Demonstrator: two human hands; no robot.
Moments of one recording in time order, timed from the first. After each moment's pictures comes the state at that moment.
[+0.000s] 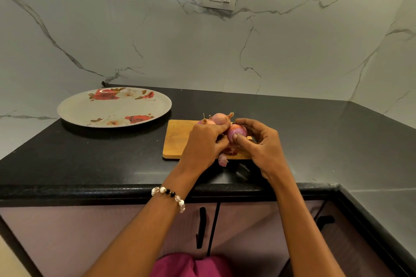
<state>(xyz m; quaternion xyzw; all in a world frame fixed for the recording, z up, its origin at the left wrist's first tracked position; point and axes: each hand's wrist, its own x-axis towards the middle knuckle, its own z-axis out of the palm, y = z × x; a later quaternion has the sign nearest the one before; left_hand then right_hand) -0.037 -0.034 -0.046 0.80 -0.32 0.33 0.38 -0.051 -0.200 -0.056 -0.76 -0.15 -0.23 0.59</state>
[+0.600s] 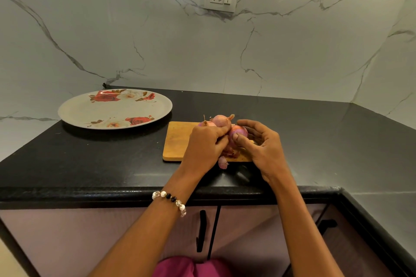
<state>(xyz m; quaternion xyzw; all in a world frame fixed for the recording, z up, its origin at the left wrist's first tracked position) -0.038 -0.037 -0.045 0.80 -0.30 0.33 0.41 -0.053 -0.196 -0.052 -0.74 -0.13 -0.22 0.62</state>
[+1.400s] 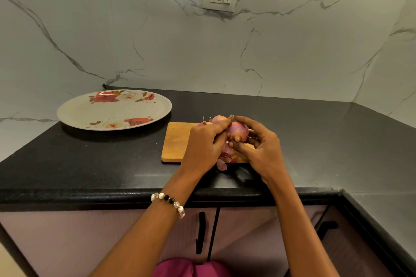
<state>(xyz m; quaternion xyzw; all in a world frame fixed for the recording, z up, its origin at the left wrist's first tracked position) -0.042 -0.040 -0.040 0.78 -0.29 0.35 0.43 -0.047 -0.197 -0.058 -0.75 -0.17 -0.24 0.60</state>
